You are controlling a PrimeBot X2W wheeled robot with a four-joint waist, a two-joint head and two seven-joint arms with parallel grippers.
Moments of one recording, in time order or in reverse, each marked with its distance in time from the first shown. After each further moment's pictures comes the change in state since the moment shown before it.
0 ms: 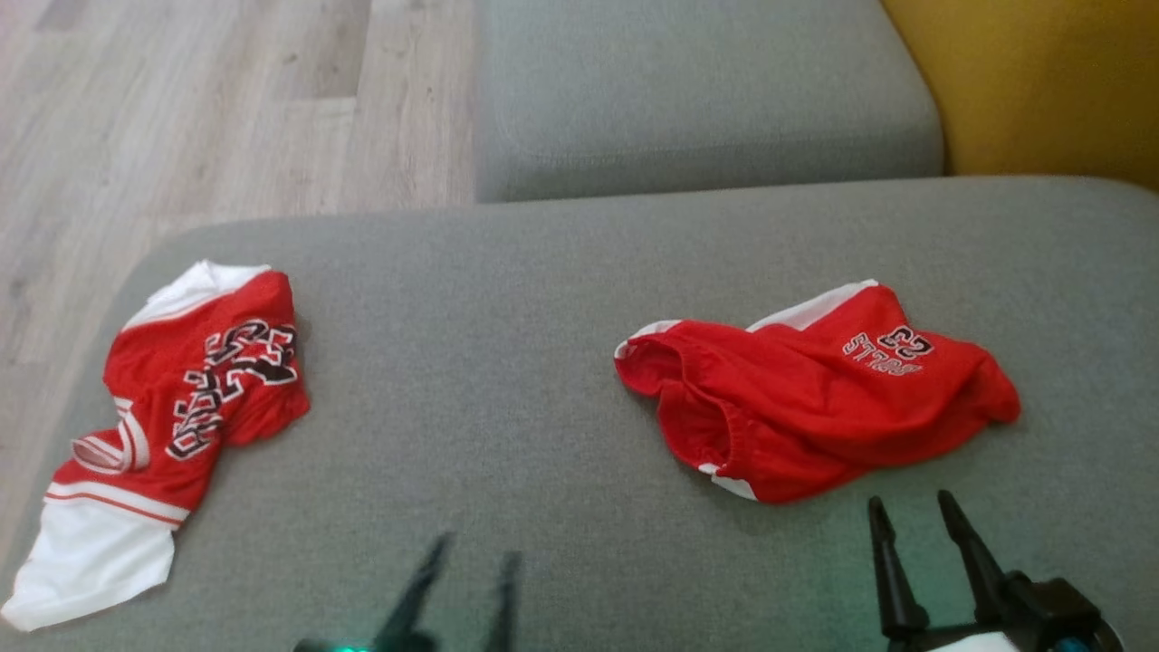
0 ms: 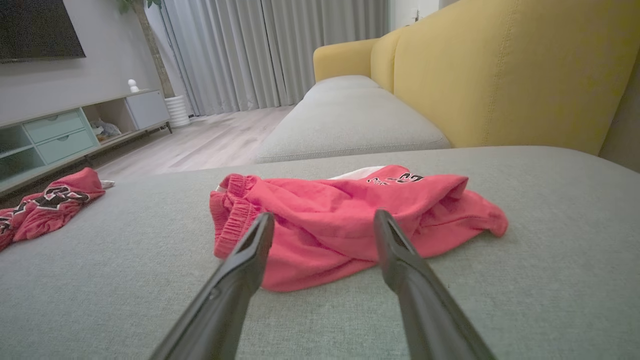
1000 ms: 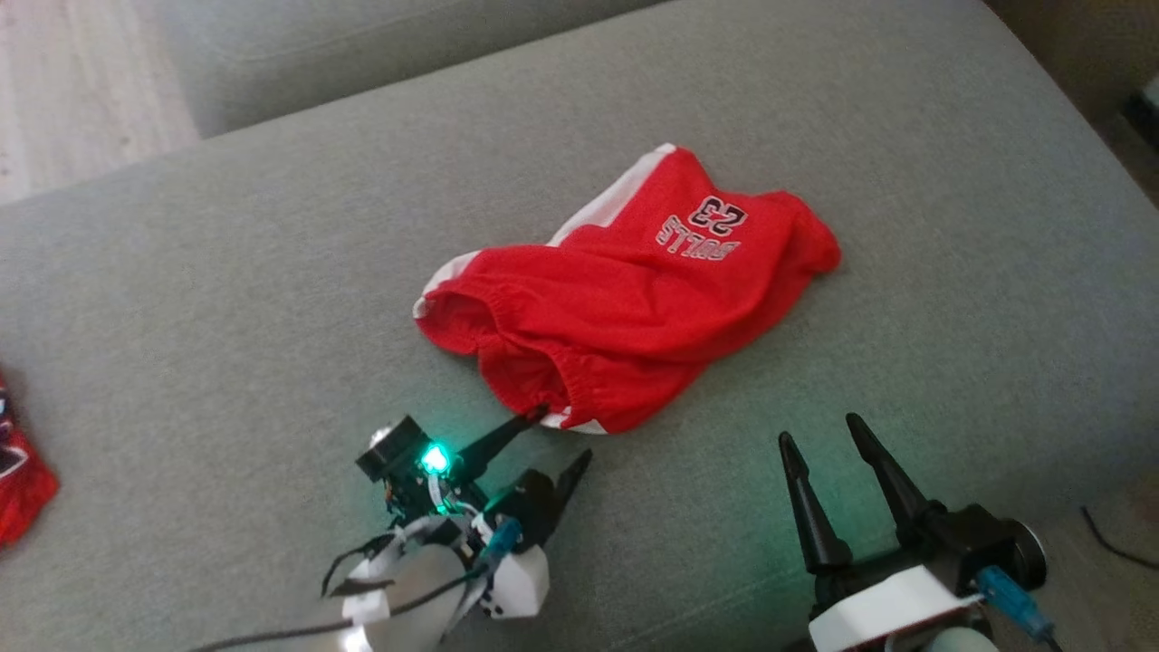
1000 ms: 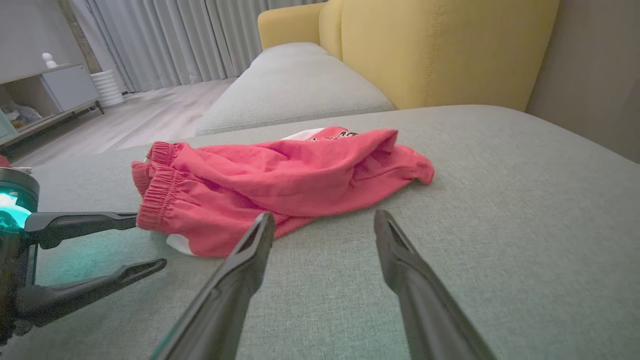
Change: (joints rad) left arm -0.693 0.002 -0.447 0.662 0.181 -0.032 -0.002; right arm -0.148 -0.001 0.154 0.014 -0.036 0.000 0.000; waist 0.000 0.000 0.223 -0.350
